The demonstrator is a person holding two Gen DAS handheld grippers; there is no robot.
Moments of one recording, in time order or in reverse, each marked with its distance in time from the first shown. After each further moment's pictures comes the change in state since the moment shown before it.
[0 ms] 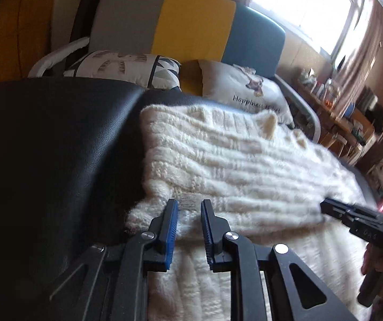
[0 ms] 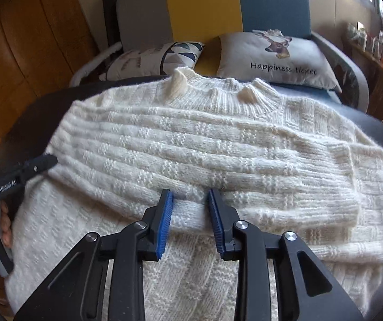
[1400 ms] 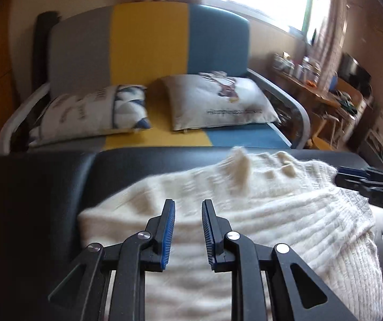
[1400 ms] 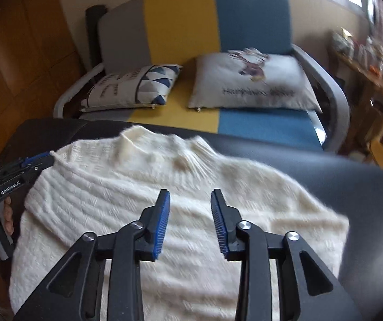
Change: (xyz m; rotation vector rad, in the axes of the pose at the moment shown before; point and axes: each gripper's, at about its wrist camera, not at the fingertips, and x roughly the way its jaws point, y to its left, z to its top) left arm 0.053 -0.079 0.071 0.278 -0.013 0.011; right arm -0.020 -0.055 0.077 -0.034 -0.057 -0.075
